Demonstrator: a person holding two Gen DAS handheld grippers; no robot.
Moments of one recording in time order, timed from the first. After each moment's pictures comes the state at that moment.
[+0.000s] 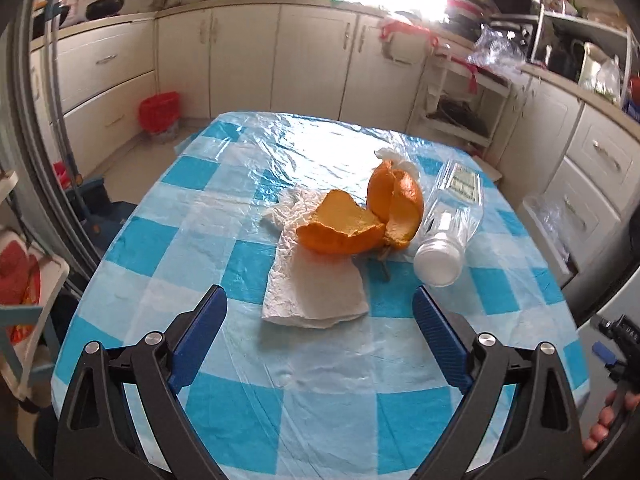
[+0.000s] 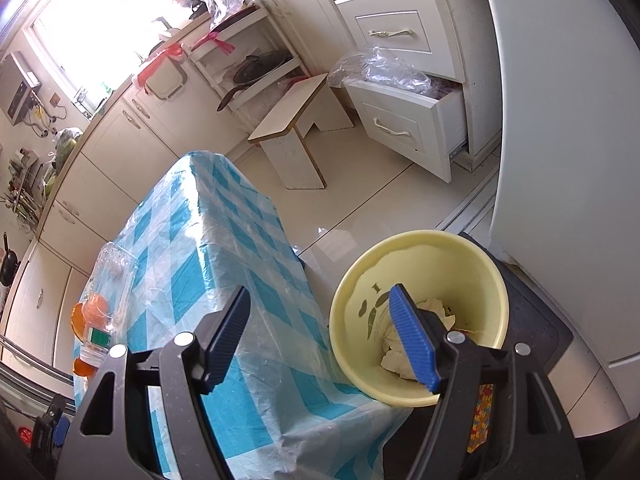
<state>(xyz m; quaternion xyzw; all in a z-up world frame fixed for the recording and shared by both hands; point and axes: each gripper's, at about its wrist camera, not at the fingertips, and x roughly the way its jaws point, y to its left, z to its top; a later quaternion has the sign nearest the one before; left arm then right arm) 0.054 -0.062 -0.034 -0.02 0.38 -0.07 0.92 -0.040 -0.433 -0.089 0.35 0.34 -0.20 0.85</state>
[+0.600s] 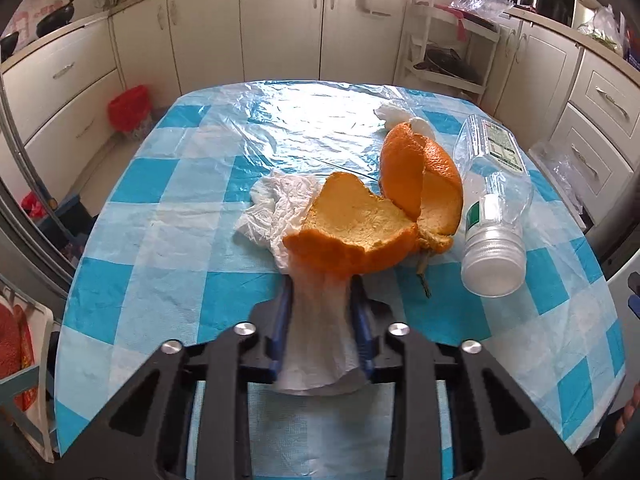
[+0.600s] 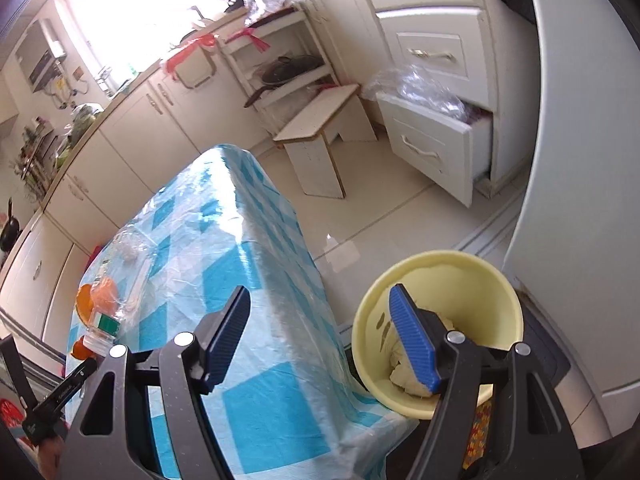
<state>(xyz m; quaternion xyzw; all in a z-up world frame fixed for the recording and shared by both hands) 0.114 -0.068 -0.061 0.02 0.43 -0.10 0.90 -0.020 -0.400 -0.072 0.28 0.33 -0.18 0.88</state>
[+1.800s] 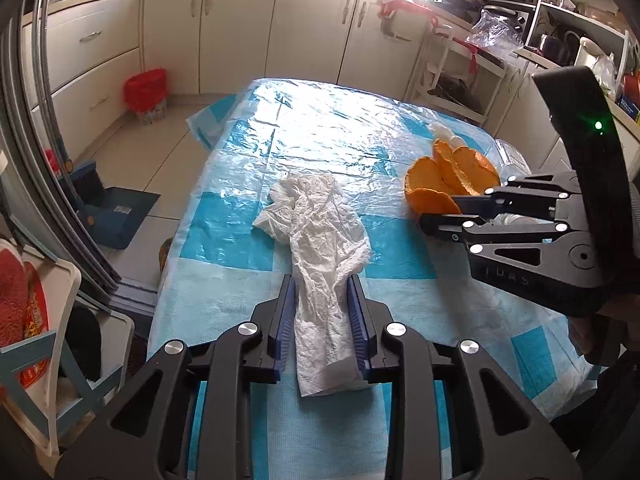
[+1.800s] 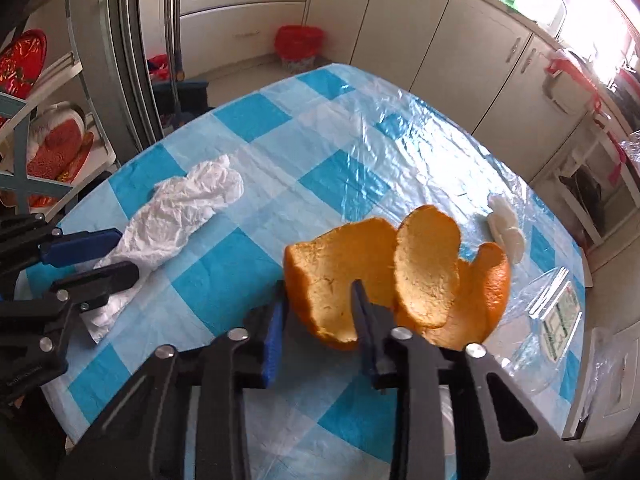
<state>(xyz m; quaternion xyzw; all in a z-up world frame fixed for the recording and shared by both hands) 0.070 0.055 -0.065 -0.04 0.41 -0.12 0.90 0.153 -0.082 -0.076 -0.19 0.45 0.19 0.85</state>
